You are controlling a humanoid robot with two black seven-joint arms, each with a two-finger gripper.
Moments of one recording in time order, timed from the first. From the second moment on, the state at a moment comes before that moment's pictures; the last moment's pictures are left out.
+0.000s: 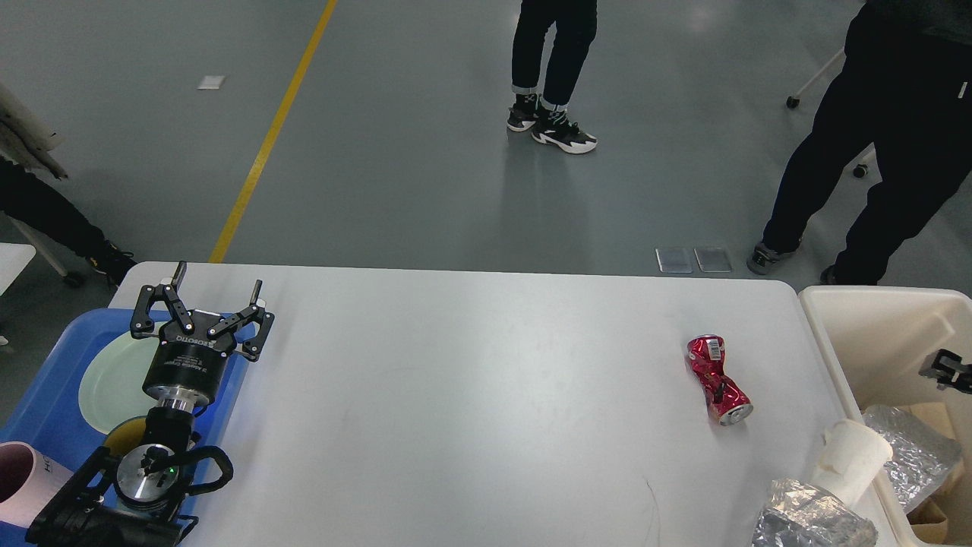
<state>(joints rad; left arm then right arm) -0.30 0.12 -1.43 -0.71 0.02 -0.66 -0.13 1.41 -0.64 -1.31 0.85 -0.06 0.29 -0.24</state>
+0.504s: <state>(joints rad) -0.30 0.12 -1.43 -0.71 0.02 -0.66 -0.13 2.32 -0.38 -1.47 1.23 0.04 0.96 -0.24</state>
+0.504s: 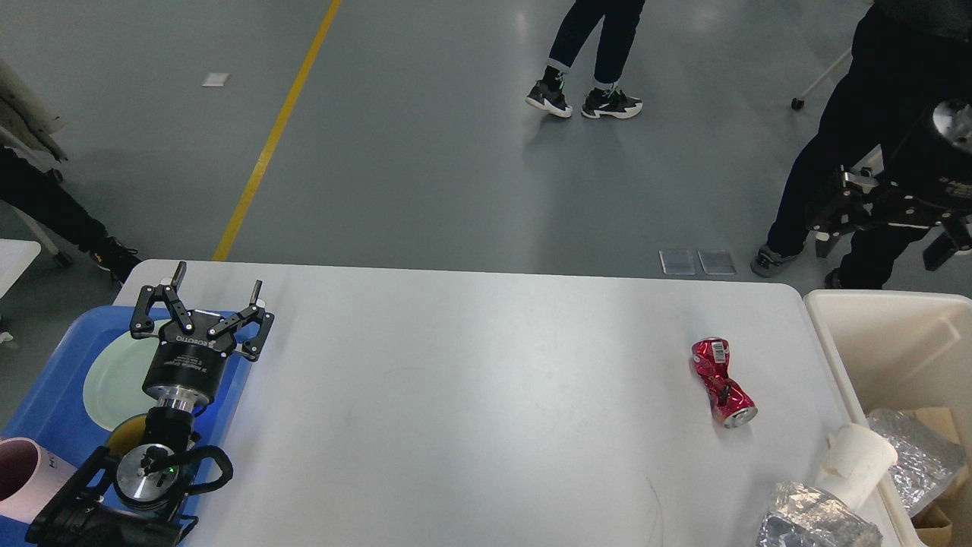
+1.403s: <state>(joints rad) -0.30 0.12 -1.43 -0.71 0.02 -0.66 -0.13 2.43 -0.41 -1.43 1.59 0.08 0.79 -0.24</state>
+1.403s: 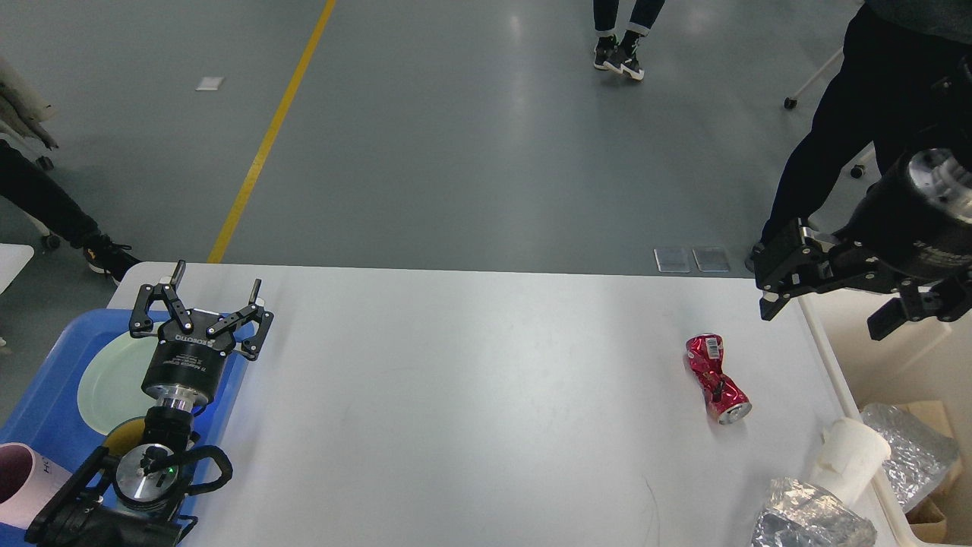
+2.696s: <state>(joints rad) -0.30 0.12 -1.43 -0.71 0.02 -0.66 -0.13 1.08 -0.21 -1.31 0.47 -0.35 0.12 0.28</state>
